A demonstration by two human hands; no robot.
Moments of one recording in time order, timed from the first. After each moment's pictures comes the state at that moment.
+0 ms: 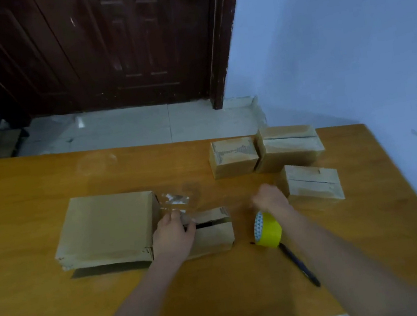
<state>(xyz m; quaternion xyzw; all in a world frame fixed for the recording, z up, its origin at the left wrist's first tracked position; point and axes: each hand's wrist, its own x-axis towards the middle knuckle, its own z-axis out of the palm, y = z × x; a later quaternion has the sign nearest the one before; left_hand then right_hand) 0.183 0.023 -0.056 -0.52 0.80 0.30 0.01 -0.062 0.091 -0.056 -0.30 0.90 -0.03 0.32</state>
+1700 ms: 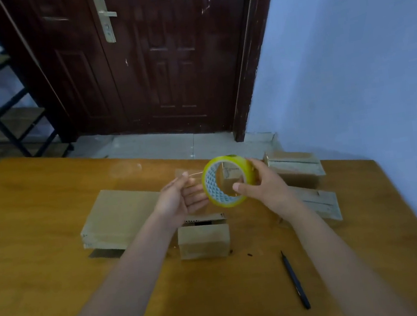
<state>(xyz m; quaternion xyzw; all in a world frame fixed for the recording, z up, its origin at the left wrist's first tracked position) 0.168 0.031 0.065 -0.43 0.34 0.78 -0.31 -0.005 0.136 0.104 -0.49 0.67 -0.43 0.35</state>
